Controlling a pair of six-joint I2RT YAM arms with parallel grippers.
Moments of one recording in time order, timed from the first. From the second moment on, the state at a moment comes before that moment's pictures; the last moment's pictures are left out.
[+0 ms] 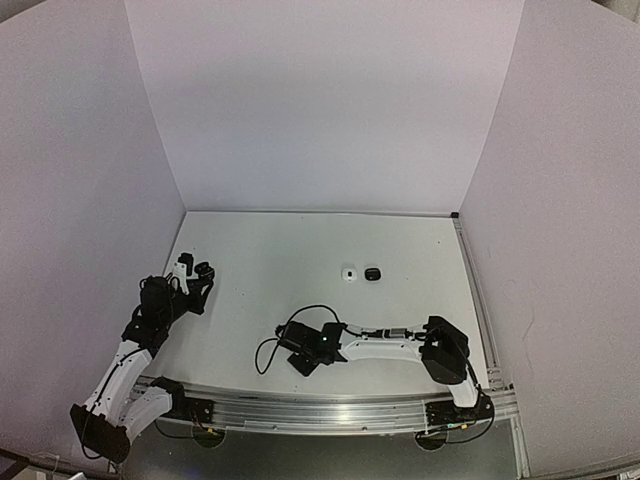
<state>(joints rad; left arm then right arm) -0.24 0.80 0.64 -0.23 0.22 -0.13 1.26 2.09 1.60 -0.70 0.13 0.37</state>
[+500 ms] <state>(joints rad) -0.24 0.80 0.64 -0.23 0.23 -0.13 1.19 2.29 1.92 -0.96 0.11 0.85</state>
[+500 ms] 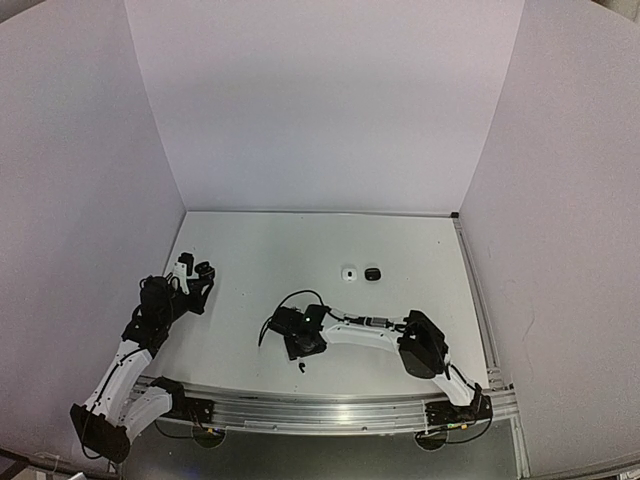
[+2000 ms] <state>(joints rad) -0.24 0.81 0.63 -0.22 0.23 -0.13 1.25 2.37 1.95 -1.09 -0.01 0.84</state>
